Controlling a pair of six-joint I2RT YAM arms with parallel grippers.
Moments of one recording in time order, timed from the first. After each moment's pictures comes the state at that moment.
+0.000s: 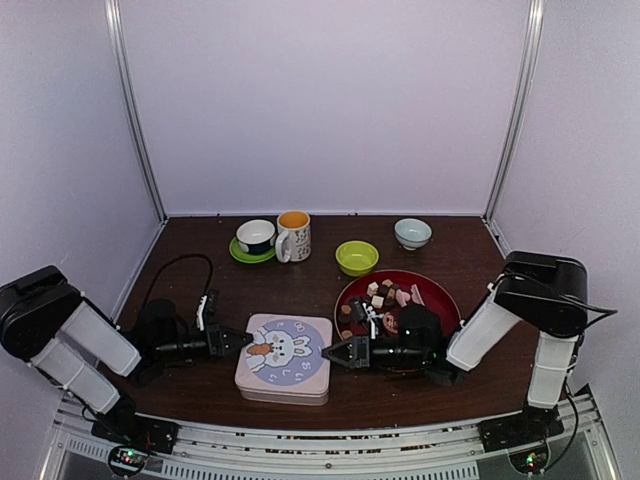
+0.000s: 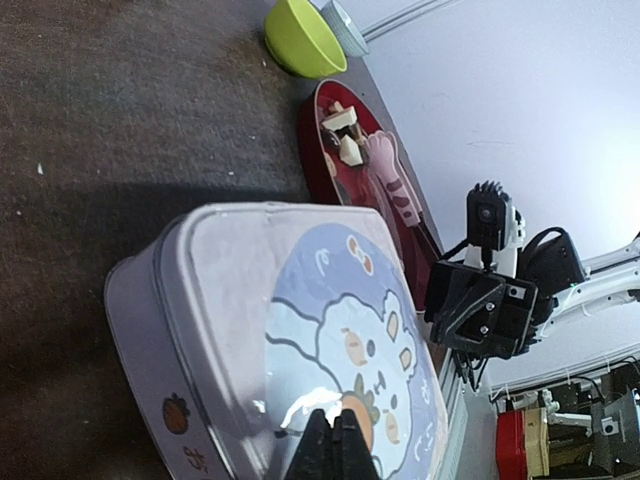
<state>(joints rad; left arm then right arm) -0.56 1.48 0.10 1.07 0.57 -0.87 0.98 1.91 0.53 1.16 -0.42 0.97</state>
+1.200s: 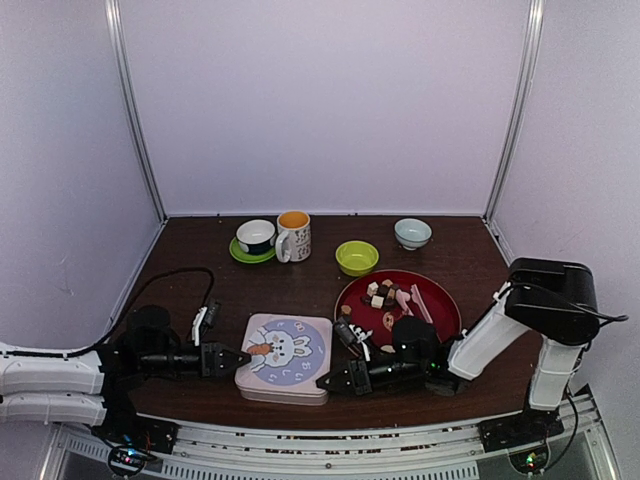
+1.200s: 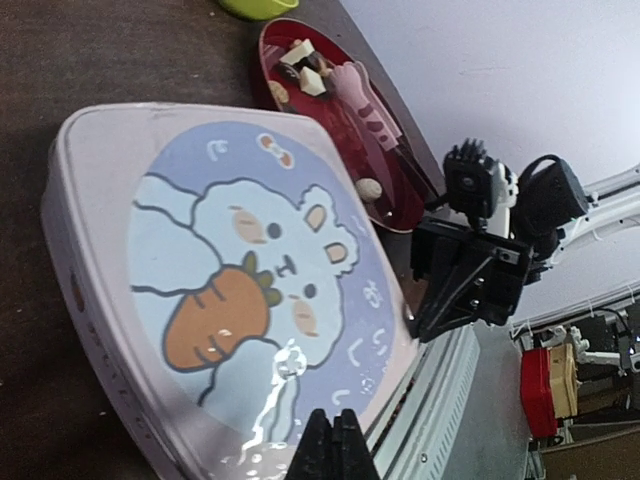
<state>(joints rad) -0.79 0.87 0.12 0.35 0.41 -0.78 1.08 1.87 0.51 1.09 -0.54 0.87</state>
